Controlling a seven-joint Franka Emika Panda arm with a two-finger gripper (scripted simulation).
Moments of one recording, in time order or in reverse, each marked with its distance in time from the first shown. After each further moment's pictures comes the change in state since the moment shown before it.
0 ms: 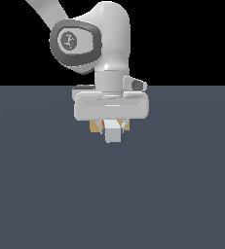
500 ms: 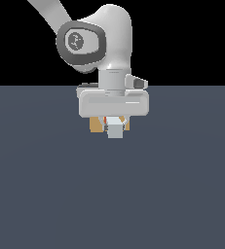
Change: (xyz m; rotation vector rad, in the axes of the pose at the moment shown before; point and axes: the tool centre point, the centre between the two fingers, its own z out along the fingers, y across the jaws) arm 0.018 0.009 -0.004 0.001 0.000 -0.001
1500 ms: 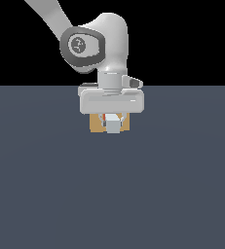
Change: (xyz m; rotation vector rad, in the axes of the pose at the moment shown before) arm 0.035 -0.001 0.000 0.000 0.000 0.000
